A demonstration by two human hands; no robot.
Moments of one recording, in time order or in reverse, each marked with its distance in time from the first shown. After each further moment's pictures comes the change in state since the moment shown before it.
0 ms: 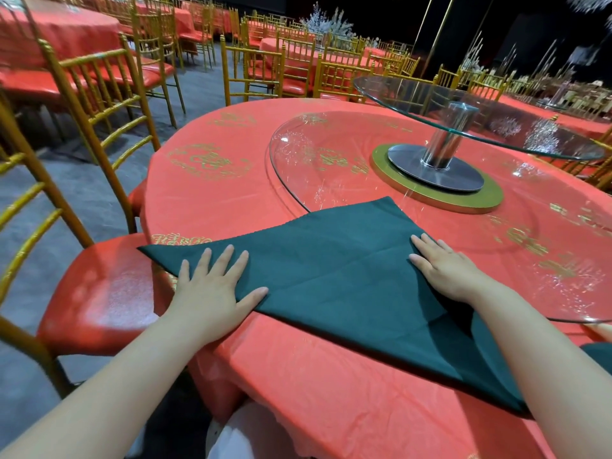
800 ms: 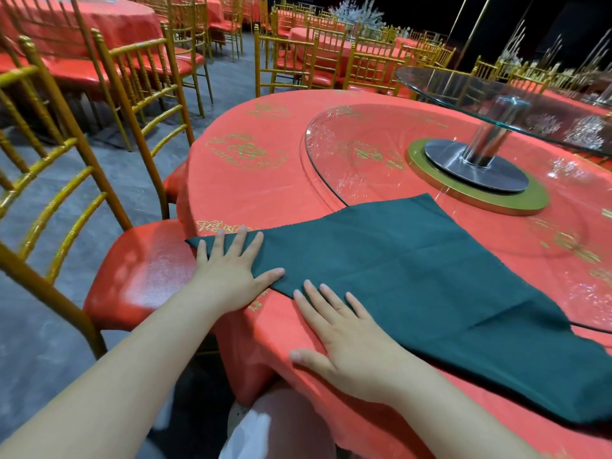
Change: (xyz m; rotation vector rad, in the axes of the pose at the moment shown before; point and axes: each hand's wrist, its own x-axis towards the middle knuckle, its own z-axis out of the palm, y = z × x) left_hand 0.009 -0.035 -0.006 -0.014 -0.086 -0.087; right_hand -0.117 -0.186 0.053 -0.091 -0.119 -0.630
